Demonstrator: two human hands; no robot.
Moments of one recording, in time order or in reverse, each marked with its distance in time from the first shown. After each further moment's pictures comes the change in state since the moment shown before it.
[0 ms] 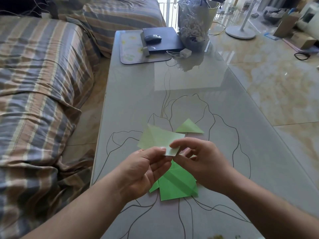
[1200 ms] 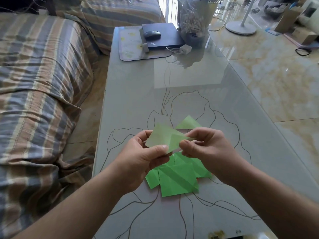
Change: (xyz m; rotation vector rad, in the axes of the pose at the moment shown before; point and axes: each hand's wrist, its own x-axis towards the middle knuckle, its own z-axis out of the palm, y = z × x) left_hand -0.003 0.009 -0.007 0.267 -0.068 0.295; right_hand 0.002 -0.013 -0.015 0.441 -0.015 0.139
